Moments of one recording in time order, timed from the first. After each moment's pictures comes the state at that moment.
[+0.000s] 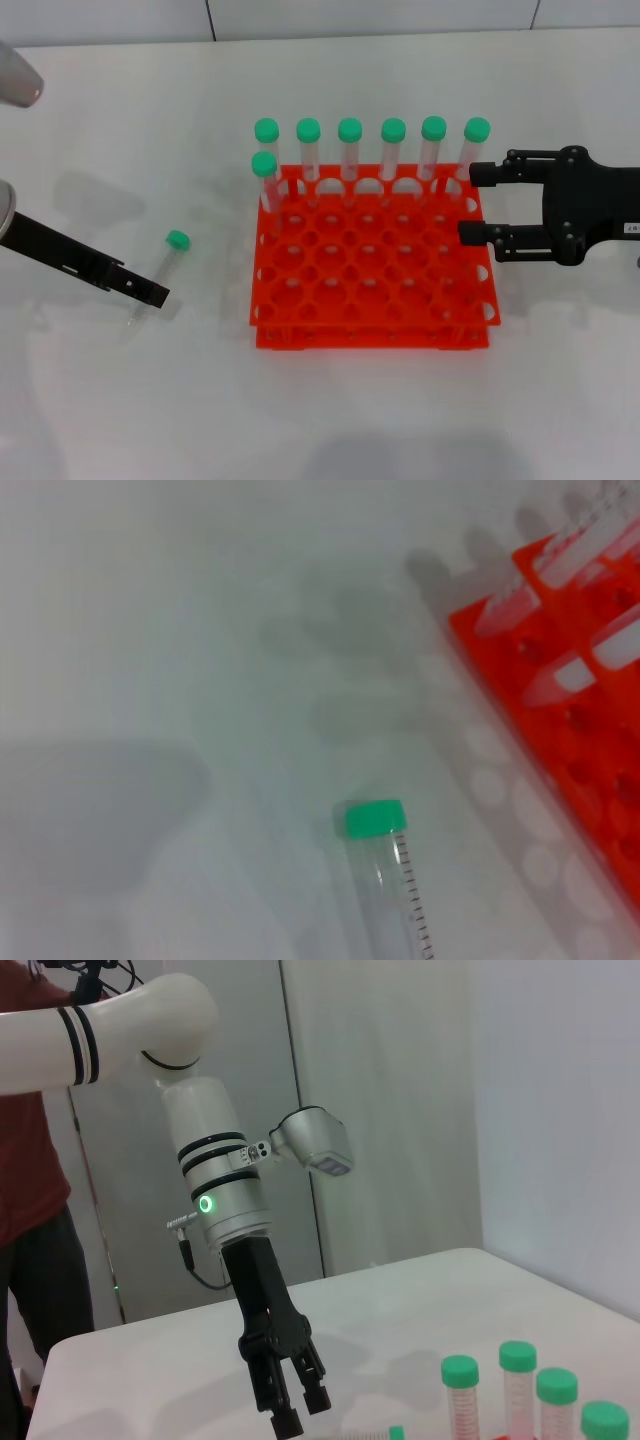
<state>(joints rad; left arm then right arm) -0.68 -2.06 0.86 0.98 2.69 1.64 -2.30 0.34 2.01 -1.07 -1.01 -1.65 -1.59 1.46</state>
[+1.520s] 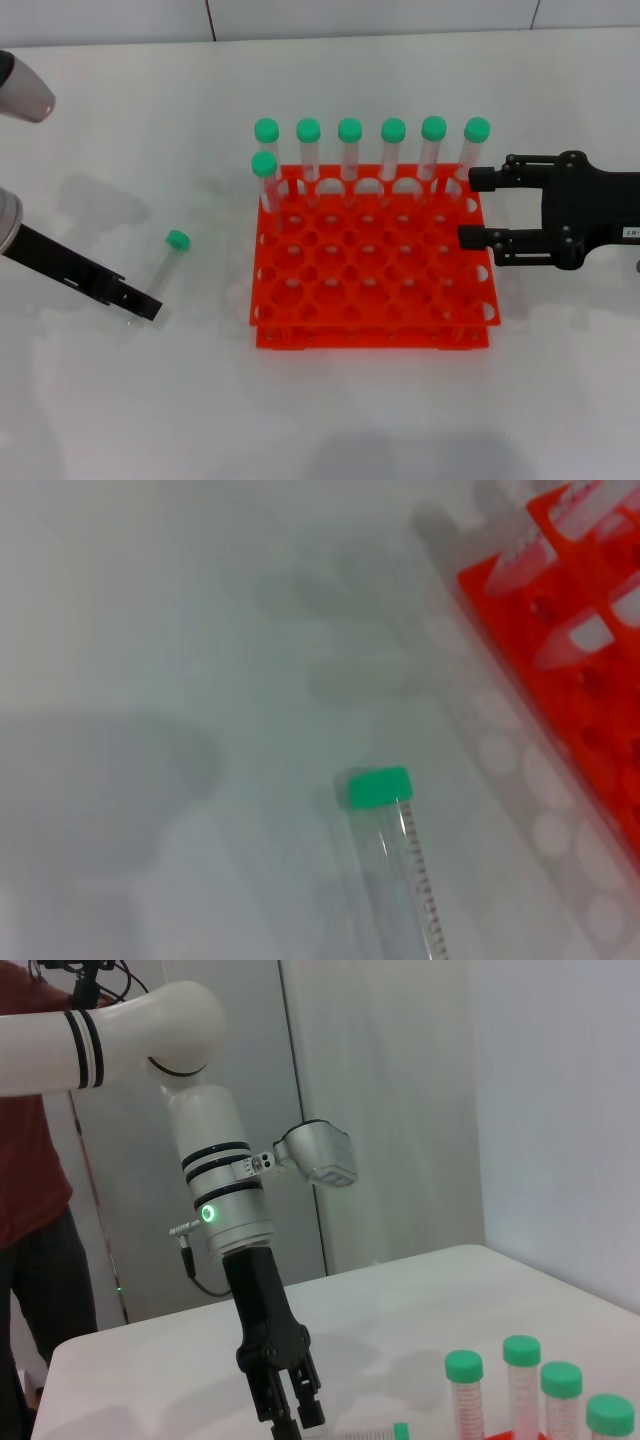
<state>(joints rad) -0.69 -2.04 0.90 0.92 2.69 1.62 -2.30 0.34 2.01 -1.08 -1.00 -1.64 -1.59 1.46</state>
